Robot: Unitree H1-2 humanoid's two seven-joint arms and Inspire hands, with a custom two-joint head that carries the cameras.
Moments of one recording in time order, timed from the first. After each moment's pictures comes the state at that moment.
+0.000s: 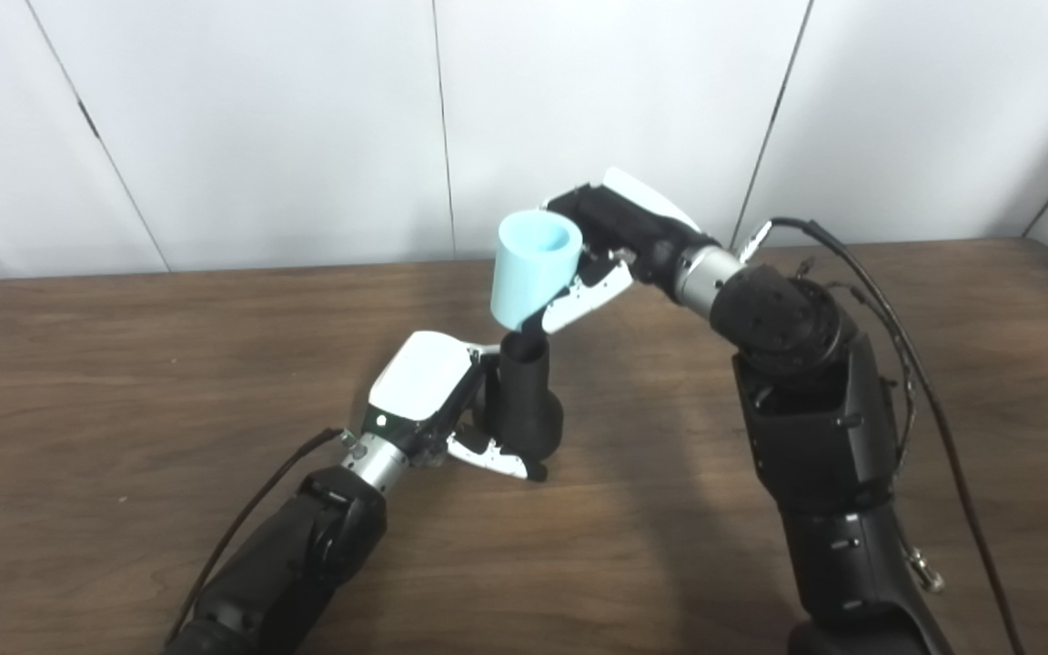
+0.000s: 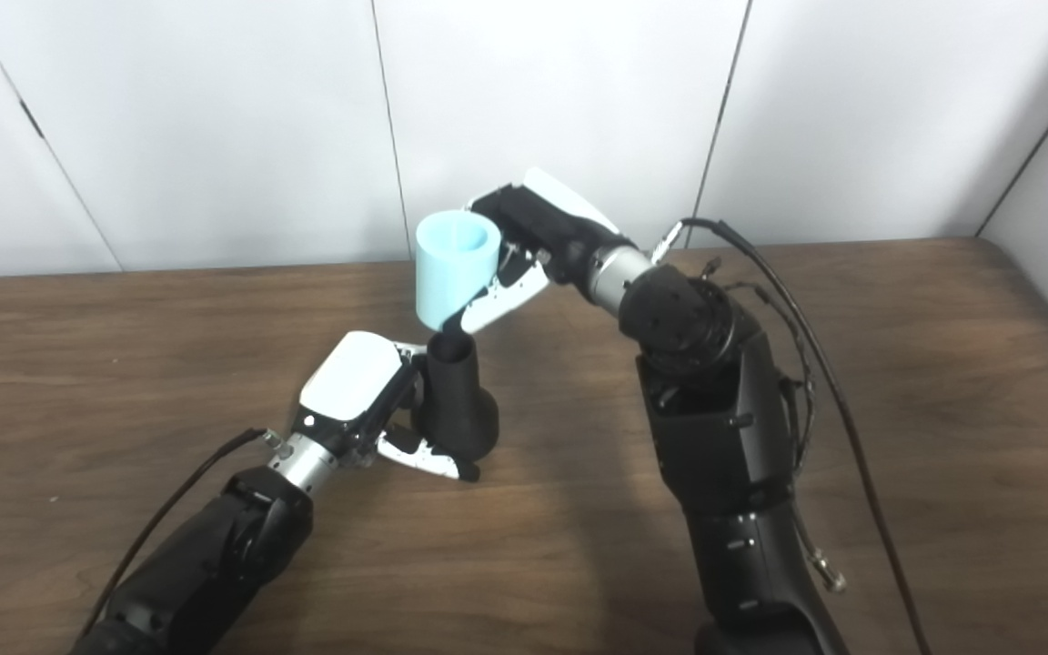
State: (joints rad) left arm -0.51 0.25 -0.62 0.48 0.83 -0.26 0.30; right arm -0.64 -0.06 -0.01 -0.21 -0.73 0.47 0.77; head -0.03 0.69
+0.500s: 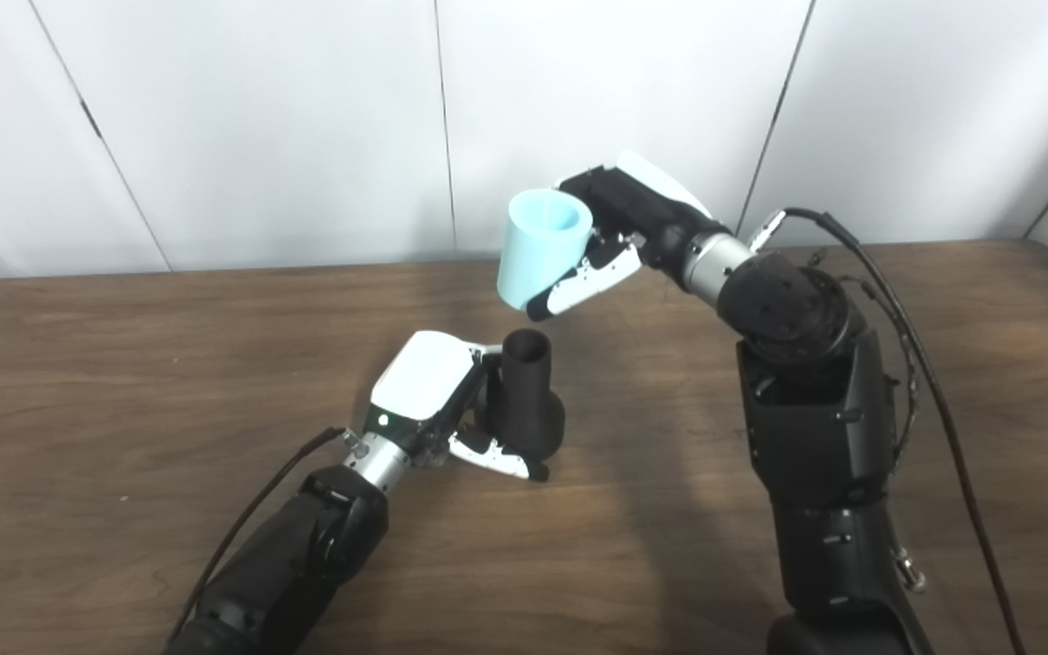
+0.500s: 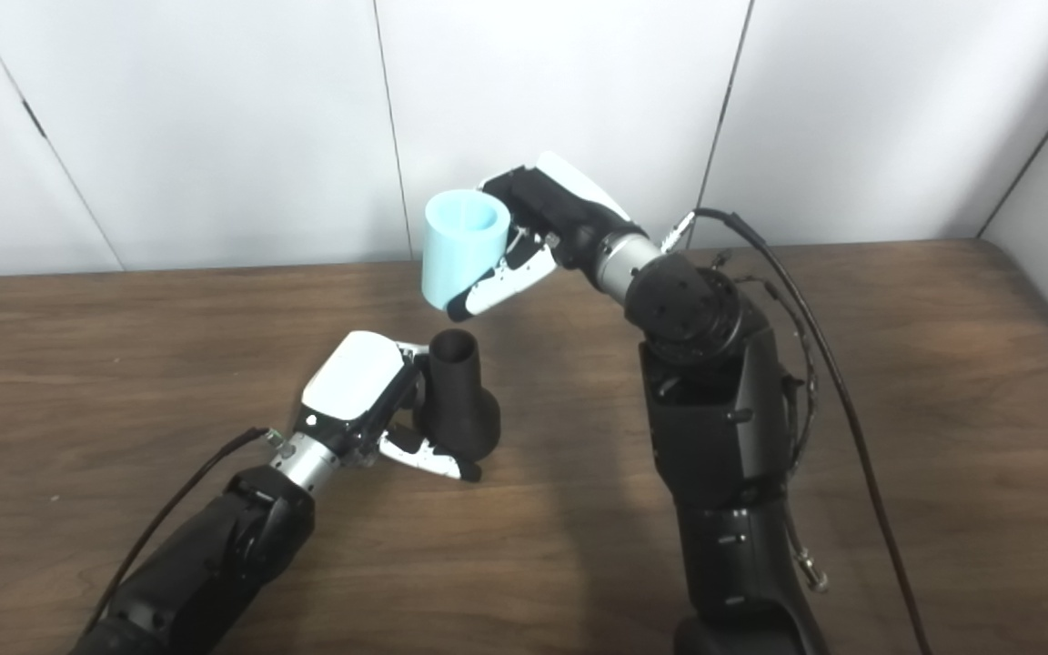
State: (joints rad) left arm -0.52 0.25 -0.62 0.49 0.83 -0.26 0.30; right arm -0.65 -0.03 -0.08 -0.23 -0.77 0.47 0.81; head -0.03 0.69
